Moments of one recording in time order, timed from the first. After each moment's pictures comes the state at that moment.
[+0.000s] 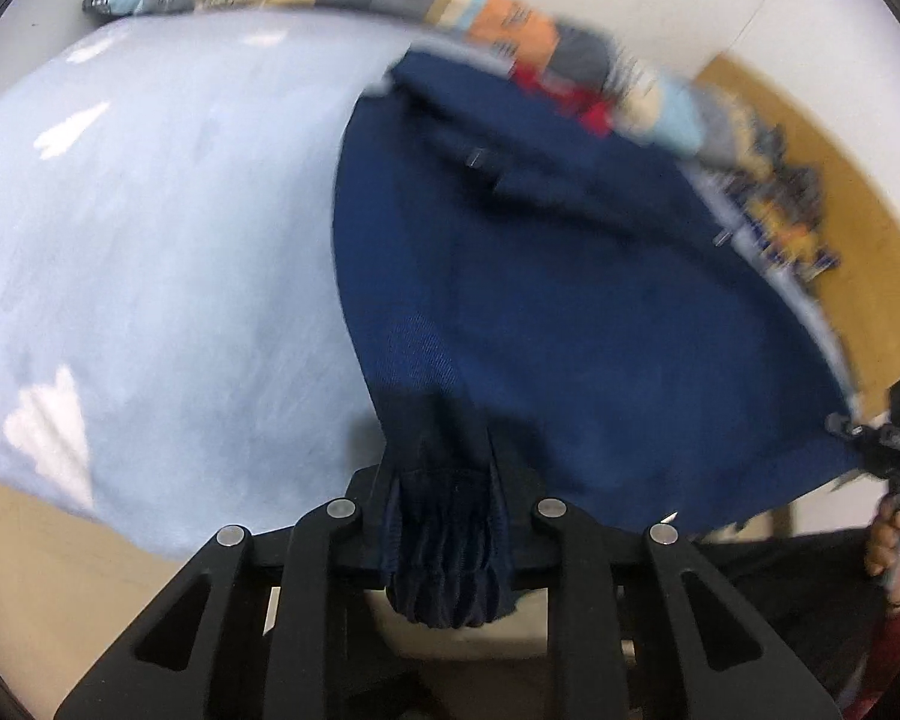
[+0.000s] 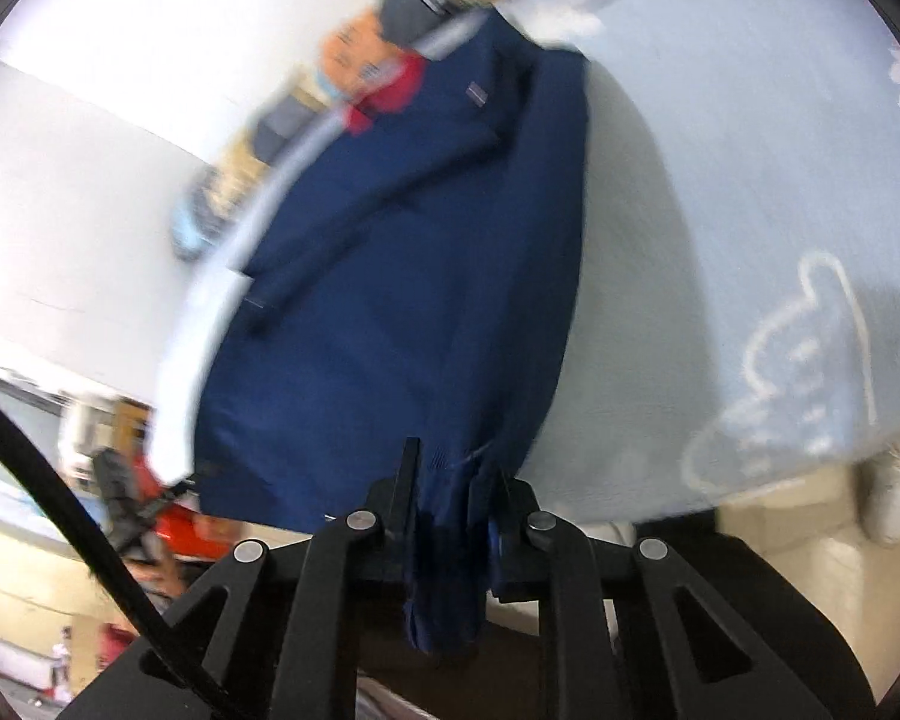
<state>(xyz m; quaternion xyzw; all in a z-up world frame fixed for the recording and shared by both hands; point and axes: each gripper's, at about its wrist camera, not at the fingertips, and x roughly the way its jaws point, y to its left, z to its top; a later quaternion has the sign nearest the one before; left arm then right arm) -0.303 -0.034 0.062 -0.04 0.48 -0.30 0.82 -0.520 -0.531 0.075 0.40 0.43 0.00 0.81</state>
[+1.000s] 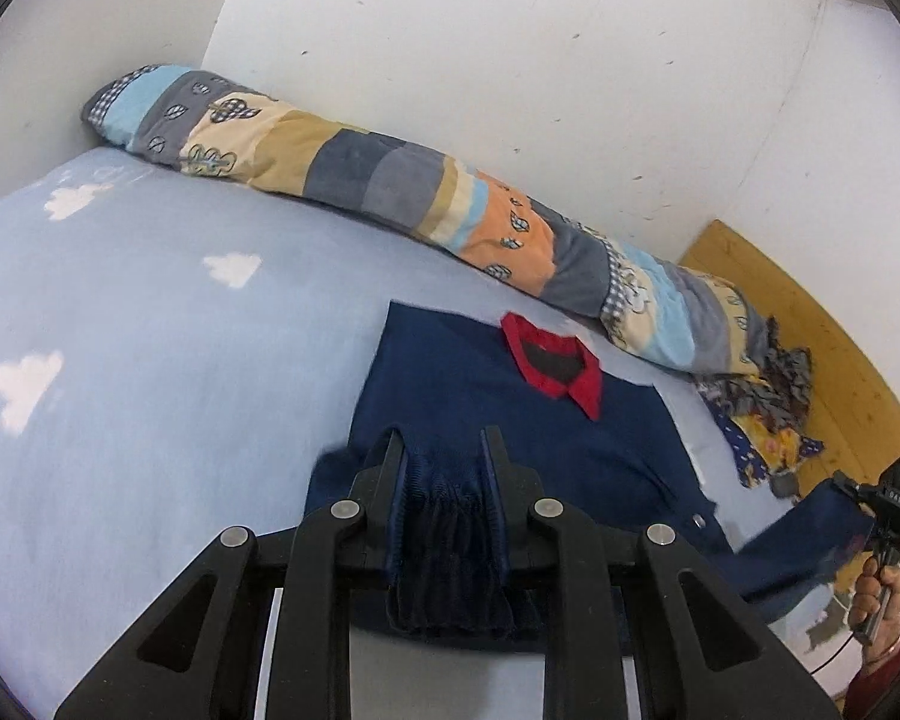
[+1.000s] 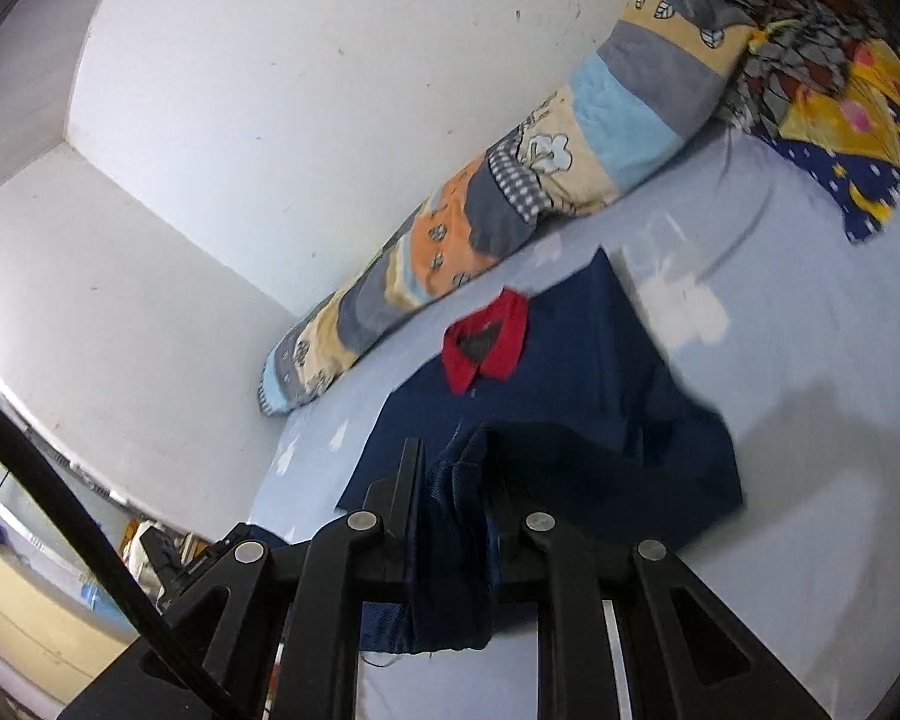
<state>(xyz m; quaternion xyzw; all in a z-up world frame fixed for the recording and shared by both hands) -0.125 -0.088 0.182 -0.11 0.35 -0.28 0.89 -0.378 -0.648 0.193 0.42 0.26 0.01 0.87</state>
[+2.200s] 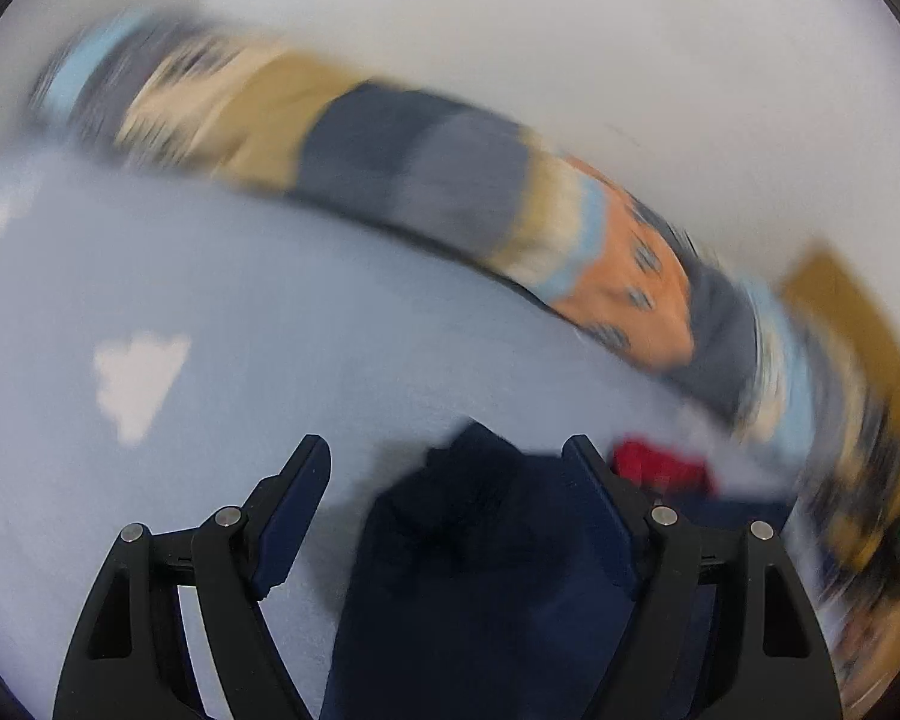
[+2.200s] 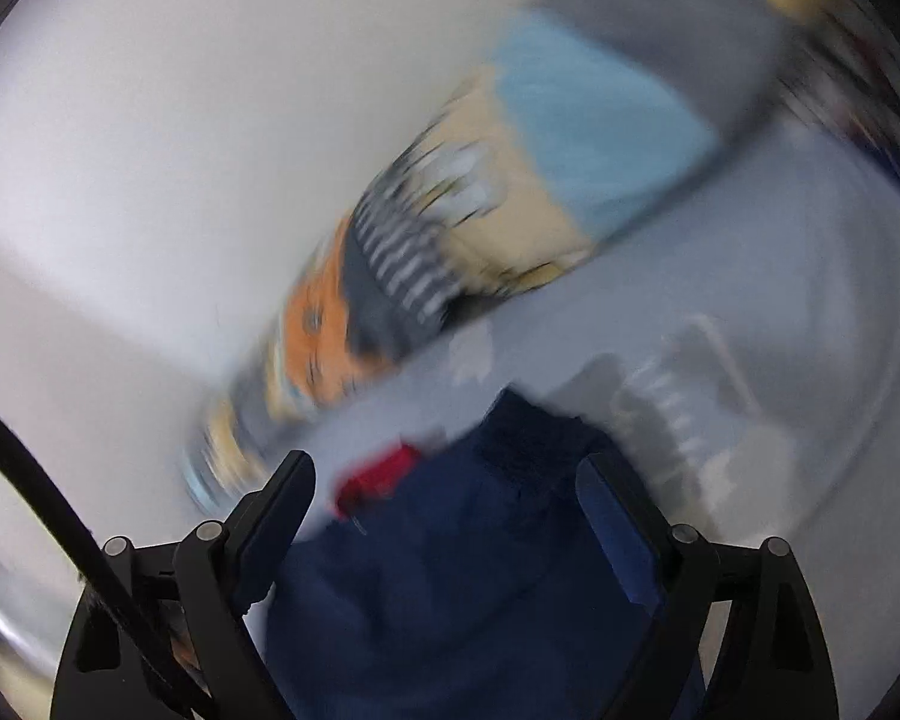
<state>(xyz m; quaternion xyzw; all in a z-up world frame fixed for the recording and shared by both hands) 0.131 -0.227 0.132 -0.06 0.40 -0.25 0.88 -0.111 -0.770 0.098 0.39 0.31 -0.04 0.87</state>
